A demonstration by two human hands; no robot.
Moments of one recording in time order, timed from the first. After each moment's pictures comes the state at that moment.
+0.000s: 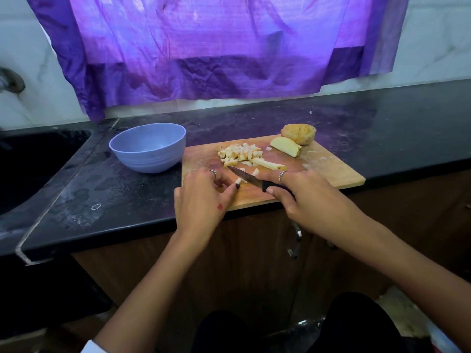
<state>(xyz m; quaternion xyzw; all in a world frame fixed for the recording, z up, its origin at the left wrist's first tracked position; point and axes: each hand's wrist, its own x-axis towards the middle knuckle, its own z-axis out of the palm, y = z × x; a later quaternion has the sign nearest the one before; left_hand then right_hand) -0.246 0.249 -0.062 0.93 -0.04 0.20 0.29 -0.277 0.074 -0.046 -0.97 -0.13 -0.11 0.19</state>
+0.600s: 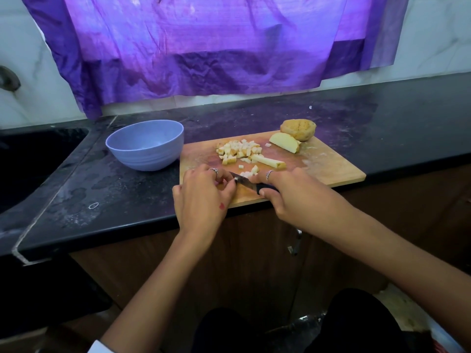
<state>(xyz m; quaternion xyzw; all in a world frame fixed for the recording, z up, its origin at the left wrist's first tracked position) -0.240 0.247 -0.077 0.93 -0.04 0.24 0.27 -0.277 0.087 -0.042 -0.98 -0.13 -0.07 0.14</state>
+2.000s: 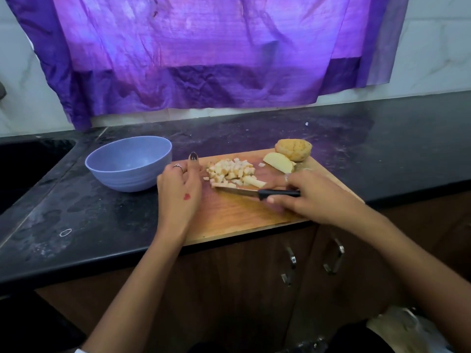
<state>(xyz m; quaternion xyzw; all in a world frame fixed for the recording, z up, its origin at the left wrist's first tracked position) -0.186 0.253 -0.063 0.84 0.01 0.26 0.48 -0.222 0.032 -0.033 -0.97 -0.15 -0.06 0.18</state>
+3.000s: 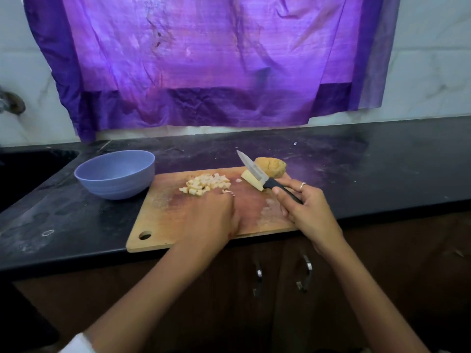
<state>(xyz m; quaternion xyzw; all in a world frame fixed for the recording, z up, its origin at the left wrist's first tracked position) -0.224 0.160 -0.049 0.98 -0.11 0.17 0.09 -0.221 -0.021 -0.069 -0.79 -0.12 -0.19 0.58</state>
